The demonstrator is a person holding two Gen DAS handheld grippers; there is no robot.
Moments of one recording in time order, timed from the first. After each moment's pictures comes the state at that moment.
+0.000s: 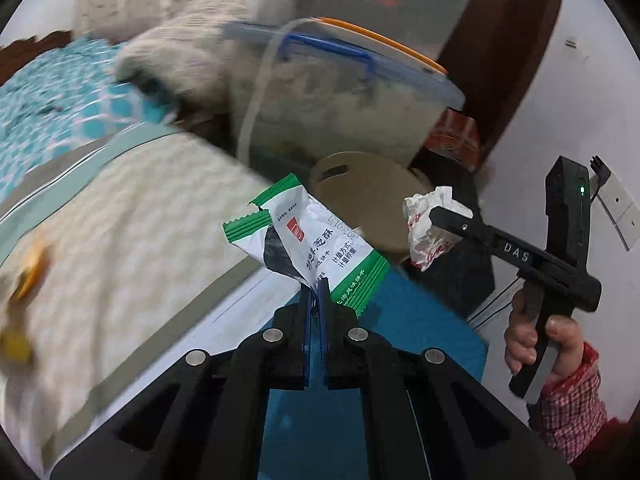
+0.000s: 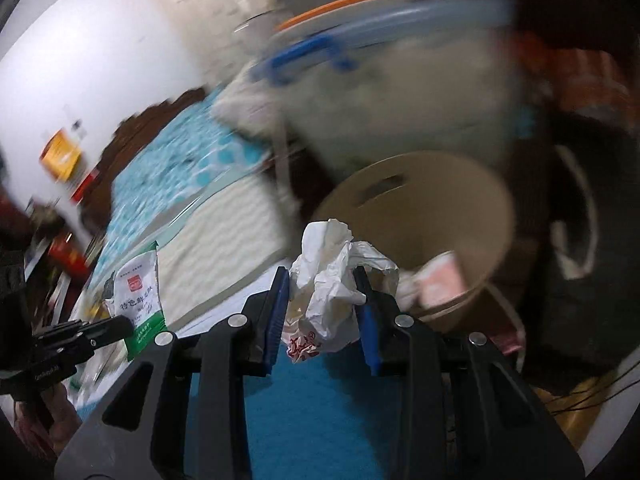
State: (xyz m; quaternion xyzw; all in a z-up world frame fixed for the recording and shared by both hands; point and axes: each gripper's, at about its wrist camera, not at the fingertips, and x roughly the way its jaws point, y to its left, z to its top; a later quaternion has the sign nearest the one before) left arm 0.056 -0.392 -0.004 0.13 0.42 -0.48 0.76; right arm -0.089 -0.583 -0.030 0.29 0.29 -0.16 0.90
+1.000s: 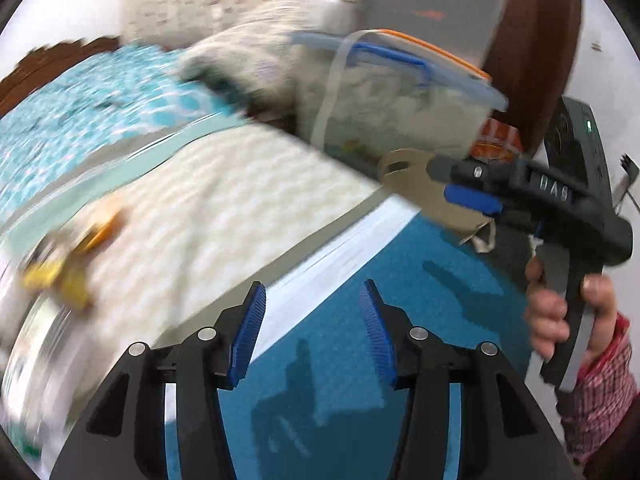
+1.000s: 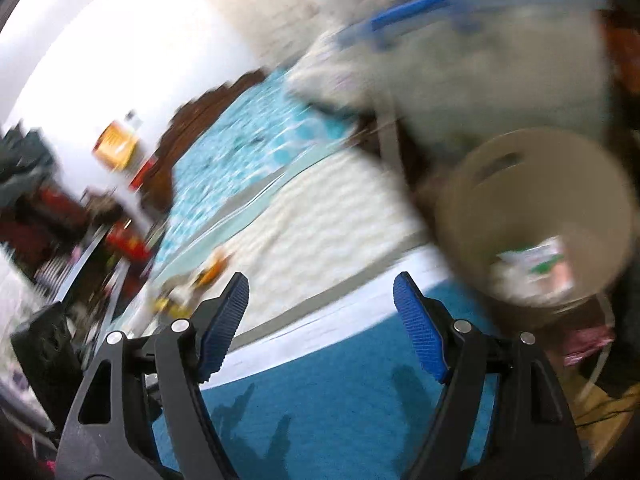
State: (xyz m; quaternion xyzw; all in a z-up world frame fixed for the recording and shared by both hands) left arm 0.052 -0.263 -0.019 0.12 0.39 -0.38 0.83; right arm -0.013 -0.492 -0.024 0.32 0.30 0.00 0.90
